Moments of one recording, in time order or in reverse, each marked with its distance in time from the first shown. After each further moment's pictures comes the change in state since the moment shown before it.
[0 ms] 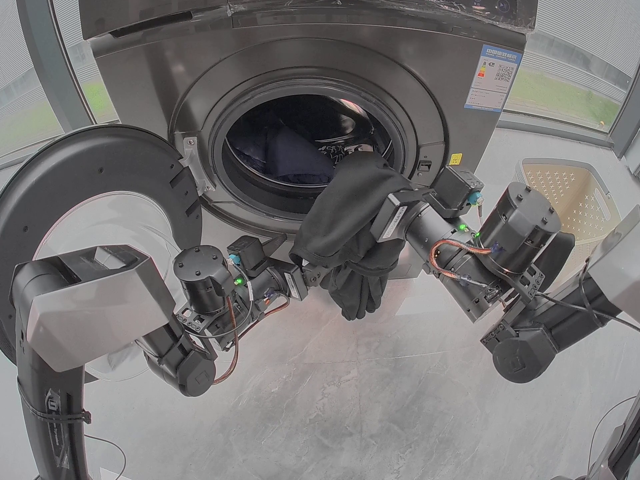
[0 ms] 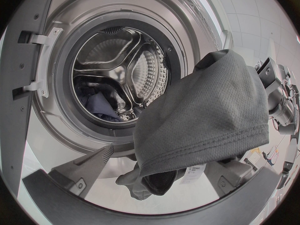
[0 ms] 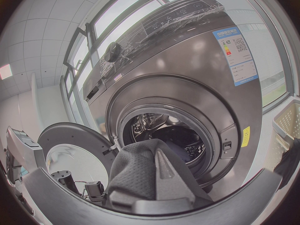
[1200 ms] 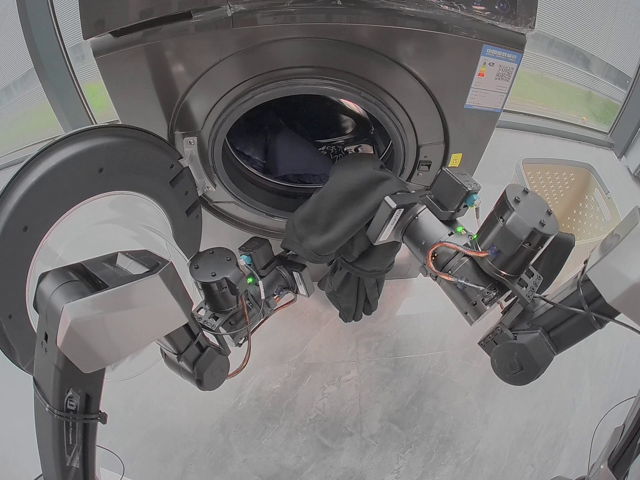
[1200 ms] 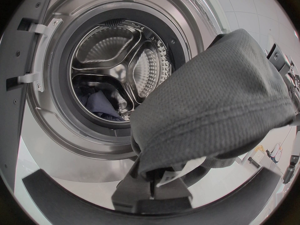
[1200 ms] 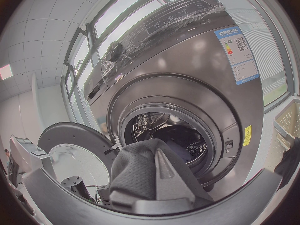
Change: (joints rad) left arm 0.004 0.092 -0.113 0.000 0.016 0.021; right arm 0.010 0.004 0.000 -0.001 -0.001 0.000
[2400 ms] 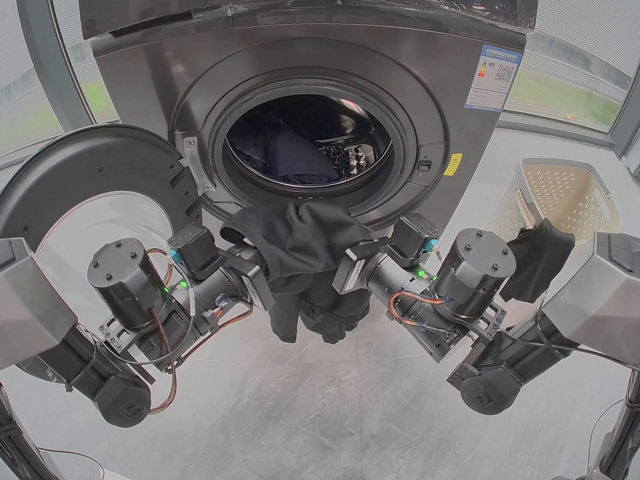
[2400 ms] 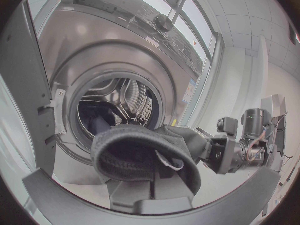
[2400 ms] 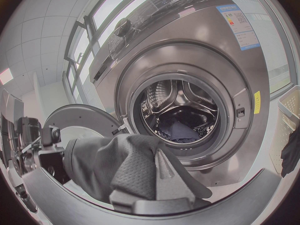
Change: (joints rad) left arm -0.063 -0.471 0.443 0.000 0.024 0.052; right arm 0.074 0.106 0.028 -0.022 -0.023 0.031
